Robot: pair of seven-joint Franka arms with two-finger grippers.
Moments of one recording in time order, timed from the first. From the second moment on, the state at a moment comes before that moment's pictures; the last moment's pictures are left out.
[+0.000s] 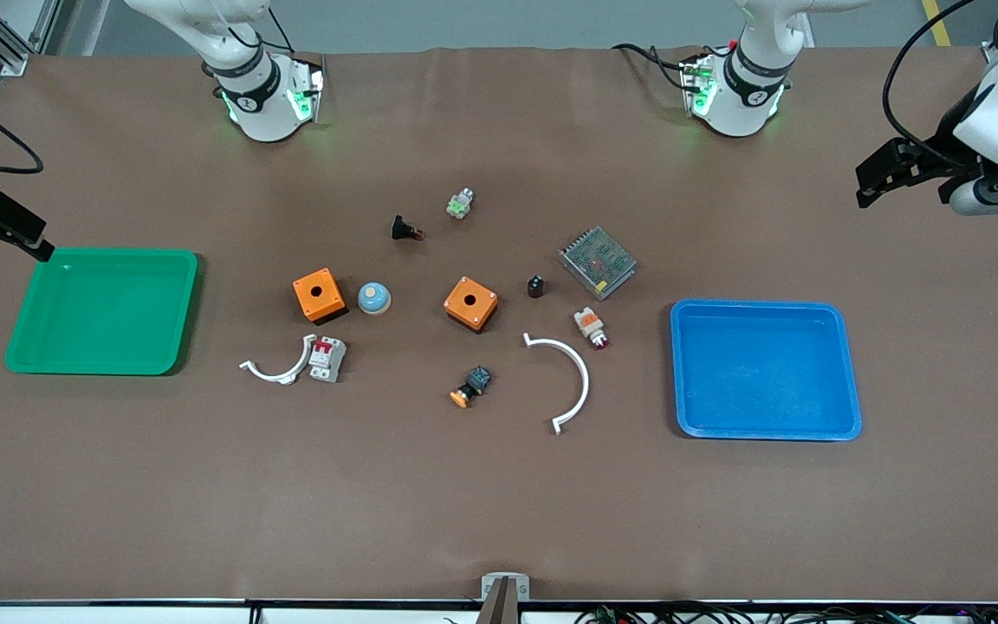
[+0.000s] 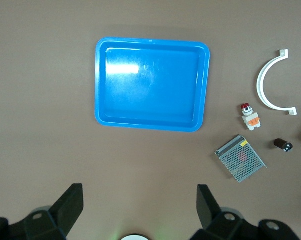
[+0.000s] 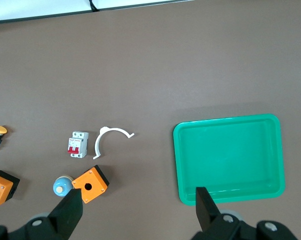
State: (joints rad) left arm 0.01 -0.05 -0.15 -1.55 0.02 1.48 -0.16; right arm -0.11 -0.01 0.07 -1.54 0.00 1.64 0.07
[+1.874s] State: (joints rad) left arm -0.30 0.54 -0.47 -1.91 0.15 2.36 -1.11; right arm 0.23 0.35 0.09 -1.98 0.00 2.34 0.48
